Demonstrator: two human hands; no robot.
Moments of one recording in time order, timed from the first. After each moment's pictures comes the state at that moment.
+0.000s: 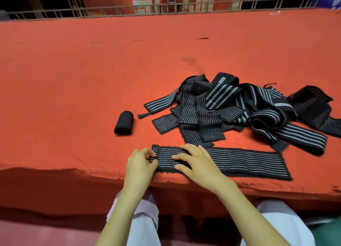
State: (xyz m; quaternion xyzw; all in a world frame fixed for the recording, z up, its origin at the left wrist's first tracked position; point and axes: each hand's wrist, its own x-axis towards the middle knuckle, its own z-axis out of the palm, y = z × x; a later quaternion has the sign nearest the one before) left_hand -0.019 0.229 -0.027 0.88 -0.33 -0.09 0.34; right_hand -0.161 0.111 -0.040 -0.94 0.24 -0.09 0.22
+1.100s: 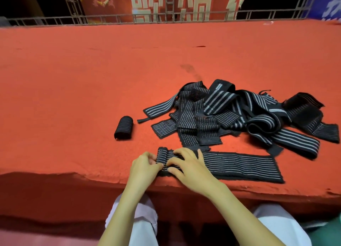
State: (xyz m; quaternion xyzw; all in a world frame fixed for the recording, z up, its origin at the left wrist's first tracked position) left_hand -0.017 0.220 -0.023 0.86 -0.30 -0.19 0.37; right_hand -0.150 0.129 -0.028 -0.94 0.24 -0.09 0.21
